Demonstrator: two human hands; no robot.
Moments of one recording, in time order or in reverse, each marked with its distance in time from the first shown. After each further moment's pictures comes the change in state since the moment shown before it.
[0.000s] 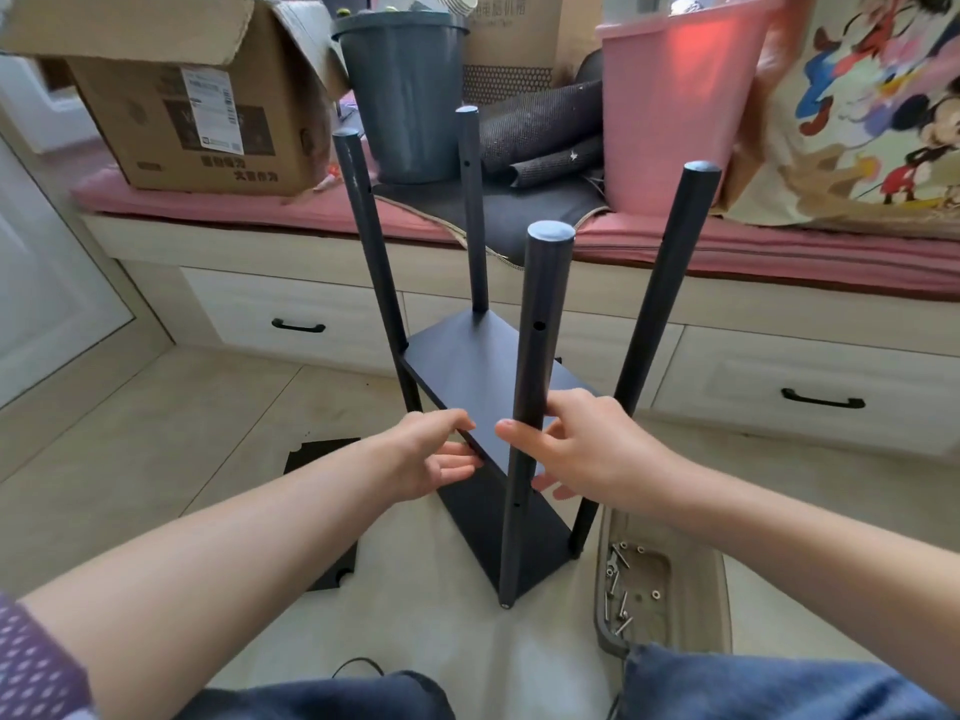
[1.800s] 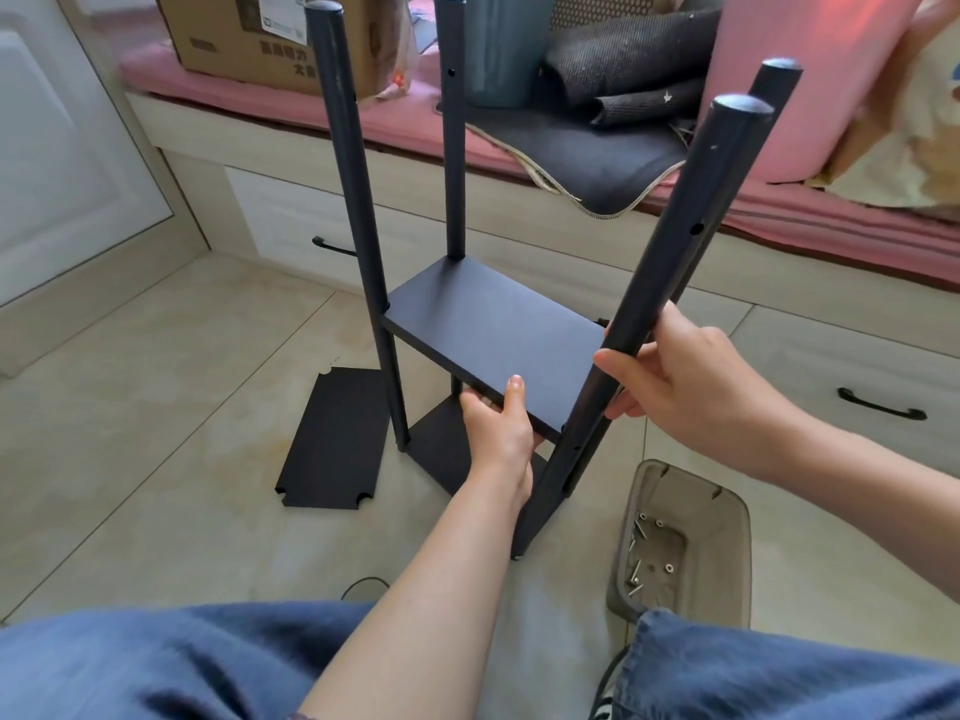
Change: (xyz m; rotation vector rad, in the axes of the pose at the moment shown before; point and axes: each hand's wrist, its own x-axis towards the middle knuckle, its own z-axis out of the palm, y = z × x) left_hand 0.032 -0.074 0.043 -0.615 0.260 0.360; right_hand 0.012 0.007 -0.001 -0.080 0.111 -0.228
